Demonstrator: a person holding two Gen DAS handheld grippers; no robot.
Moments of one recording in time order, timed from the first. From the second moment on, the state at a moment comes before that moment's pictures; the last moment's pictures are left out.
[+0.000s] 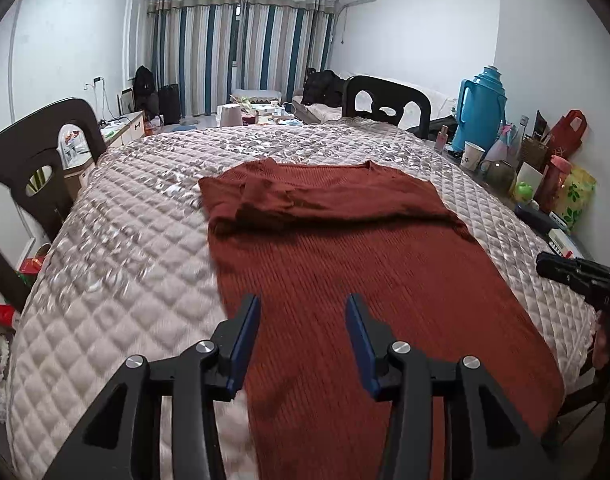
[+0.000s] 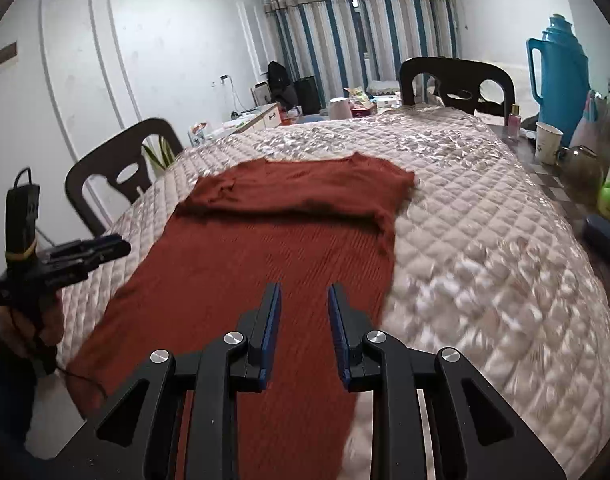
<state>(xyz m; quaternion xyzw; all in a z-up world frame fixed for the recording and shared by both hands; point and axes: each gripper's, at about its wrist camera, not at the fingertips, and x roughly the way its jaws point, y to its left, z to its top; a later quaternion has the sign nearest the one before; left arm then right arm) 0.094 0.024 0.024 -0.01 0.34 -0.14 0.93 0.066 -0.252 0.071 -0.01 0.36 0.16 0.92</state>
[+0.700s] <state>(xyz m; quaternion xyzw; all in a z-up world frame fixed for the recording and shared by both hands) 0.004 0.031 -0.014 0.01 0.35 -0.10 0.93 -0.013 -0.239 0.008 -0.03 0.39 0.17 0.90</state>
